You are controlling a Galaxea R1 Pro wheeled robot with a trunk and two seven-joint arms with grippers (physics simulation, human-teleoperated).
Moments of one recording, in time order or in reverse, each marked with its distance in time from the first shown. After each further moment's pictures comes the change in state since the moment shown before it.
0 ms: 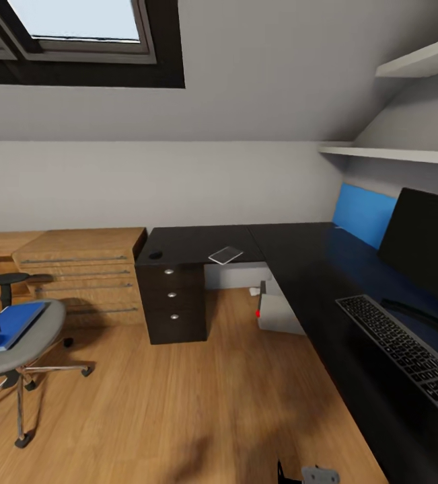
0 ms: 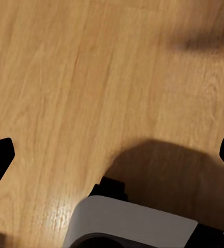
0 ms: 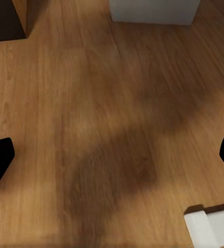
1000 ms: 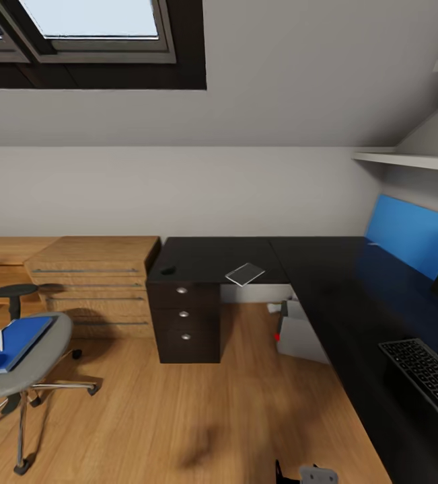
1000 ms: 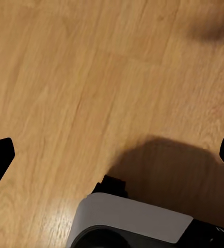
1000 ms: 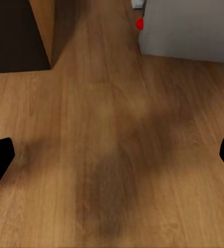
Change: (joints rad) left arm 0.000 0.000 0.000 0.000 0.002 0.000 0.005; right arm 0.001 0.007 0.000 0.001 0.004 -0.019 0.001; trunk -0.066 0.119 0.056
